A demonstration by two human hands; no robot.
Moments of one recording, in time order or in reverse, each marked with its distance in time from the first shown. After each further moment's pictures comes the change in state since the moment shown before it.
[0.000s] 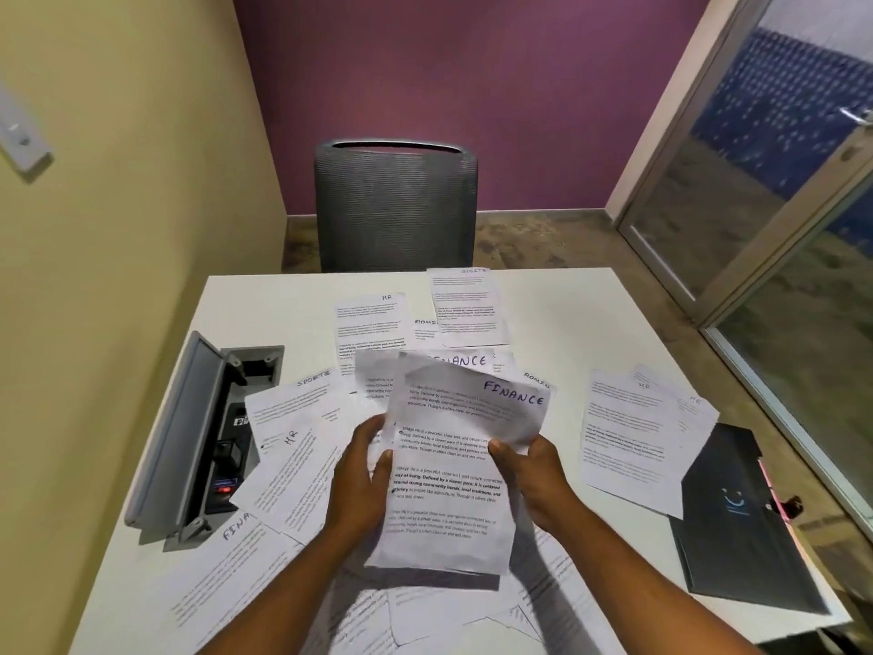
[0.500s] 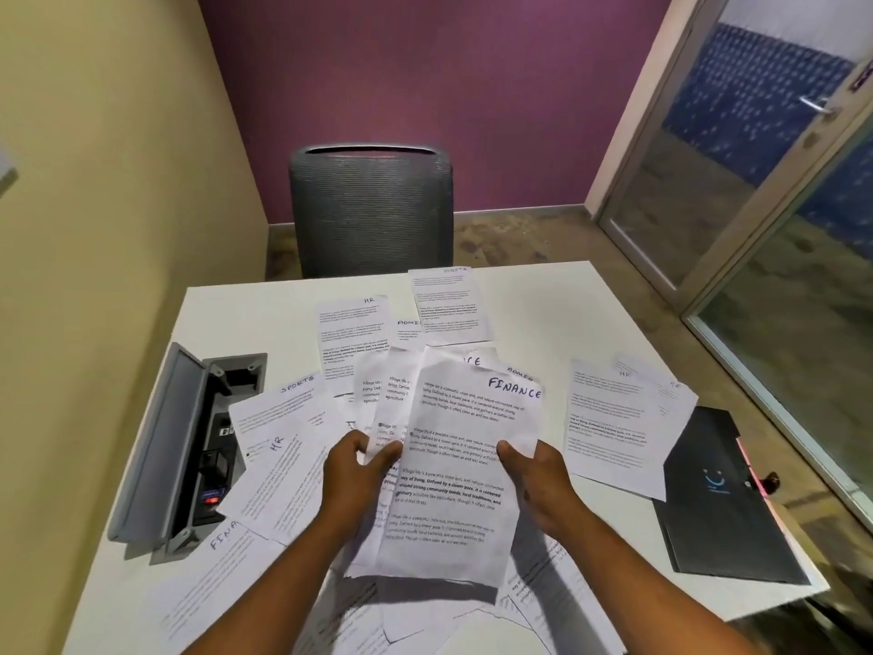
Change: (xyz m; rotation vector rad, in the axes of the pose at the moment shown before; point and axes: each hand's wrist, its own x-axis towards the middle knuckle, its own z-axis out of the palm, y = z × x) left_hand 0.004 0.021 0.007 -0.200 -0.003 -0.190; right_hand -0.016 0.008 -0.031 0.036 0.019 0.013
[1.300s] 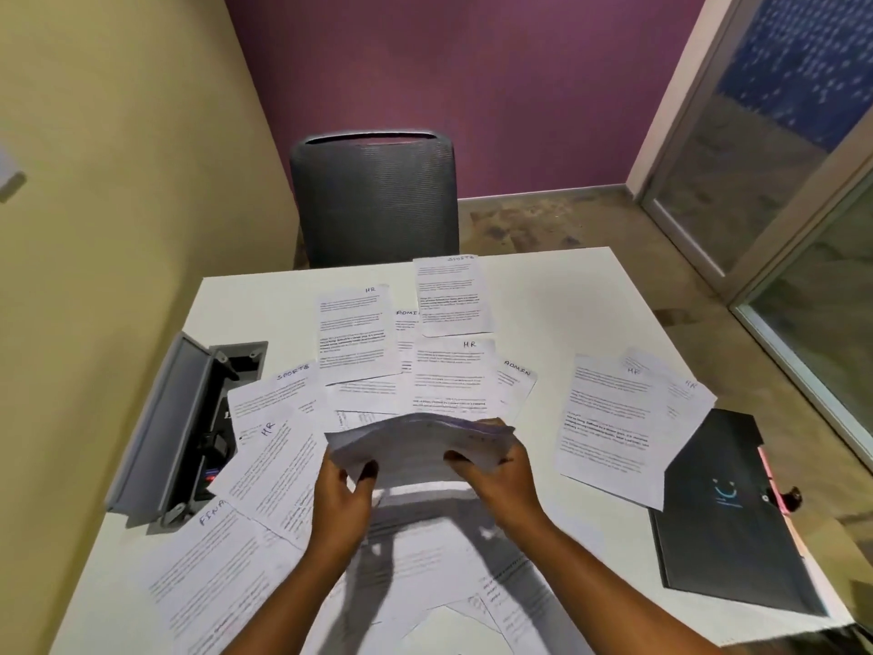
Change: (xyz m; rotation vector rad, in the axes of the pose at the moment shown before) left_hand -0.052 0.004 0.054 -0.072 0.140 0.032; right_hand -0.008 -0.011 -0.015 -0.207 -0.090 -0.305
